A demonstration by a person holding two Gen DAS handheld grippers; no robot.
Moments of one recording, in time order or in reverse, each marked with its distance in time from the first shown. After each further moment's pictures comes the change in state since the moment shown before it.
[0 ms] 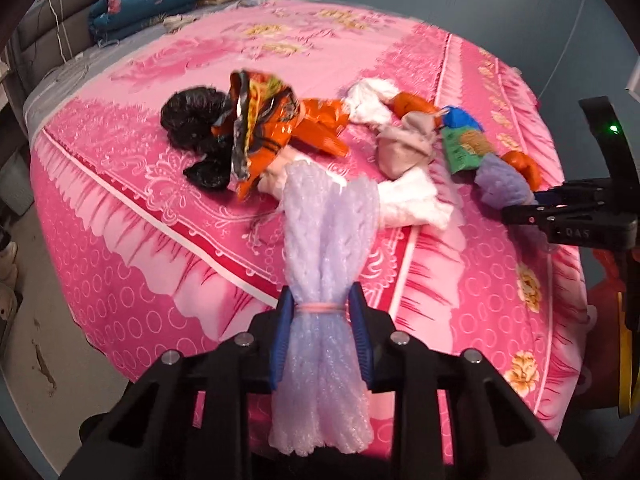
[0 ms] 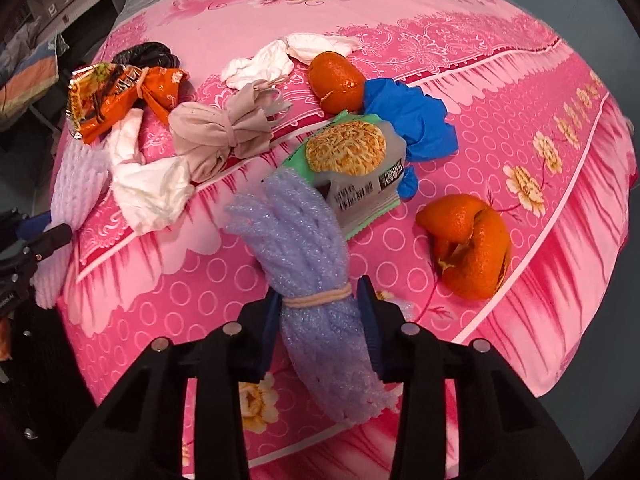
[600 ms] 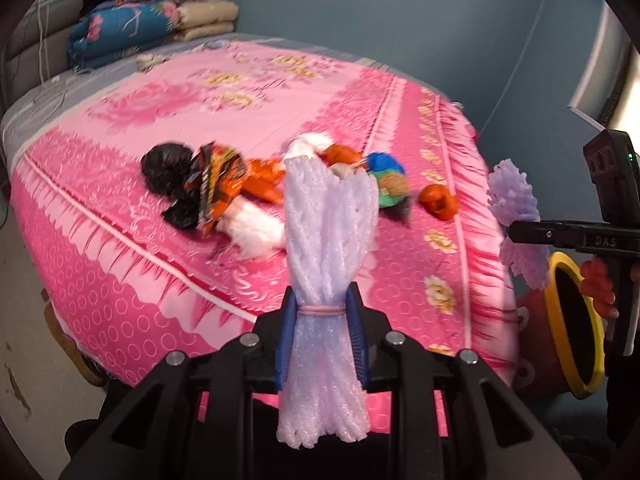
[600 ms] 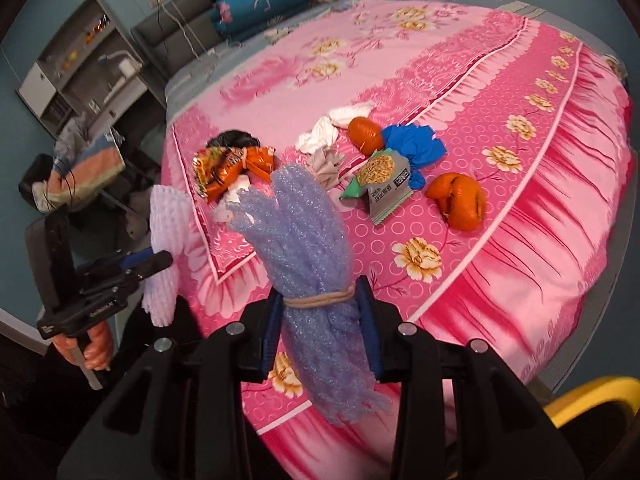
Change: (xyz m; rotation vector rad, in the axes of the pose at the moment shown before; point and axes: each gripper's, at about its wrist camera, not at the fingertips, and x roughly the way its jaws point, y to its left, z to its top) left arm -0.071 -0.019 -0.010 0.035 -0.149 -0.178; right arm -0.128 -0.015 -0.068 0.210 -0.225 0.283
